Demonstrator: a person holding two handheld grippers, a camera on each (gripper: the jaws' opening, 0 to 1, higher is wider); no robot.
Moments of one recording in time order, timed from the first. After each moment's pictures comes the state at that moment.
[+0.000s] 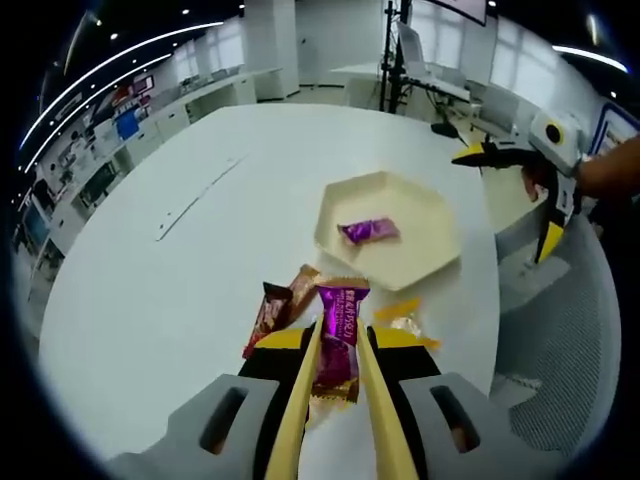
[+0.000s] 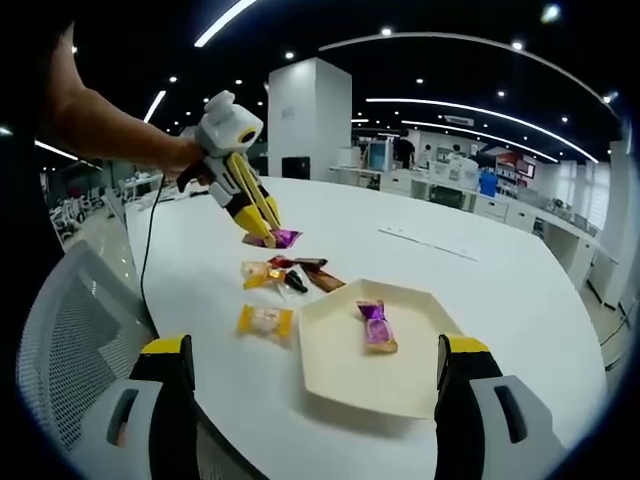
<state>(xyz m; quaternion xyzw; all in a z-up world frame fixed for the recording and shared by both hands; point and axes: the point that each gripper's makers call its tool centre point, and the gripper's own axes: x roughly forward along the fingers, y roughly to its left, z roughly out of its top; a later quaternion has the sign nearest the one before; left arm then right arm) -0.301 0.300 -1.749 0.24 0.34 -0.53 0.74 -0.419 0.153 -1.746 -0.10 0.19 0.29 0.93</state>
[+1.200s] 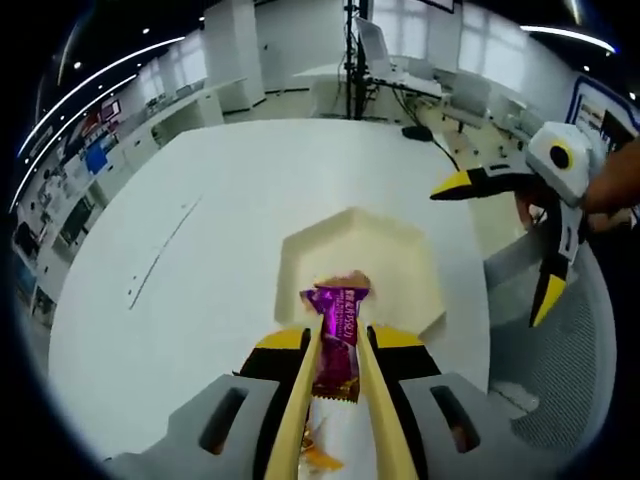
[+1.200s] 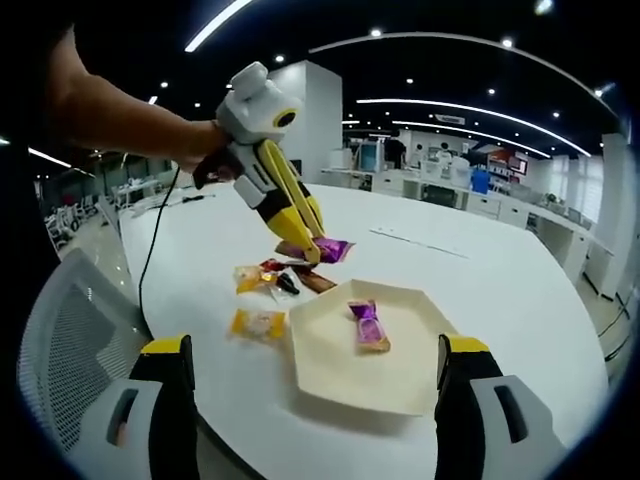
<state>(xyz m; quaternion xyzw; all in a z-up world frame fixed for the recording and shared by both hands) -0.308 0.203 -1.735 0.27 0.31 -0.57 0.70 -0.417 0.145 -1.744 -0.08 0.19 0.28 0.94</state>
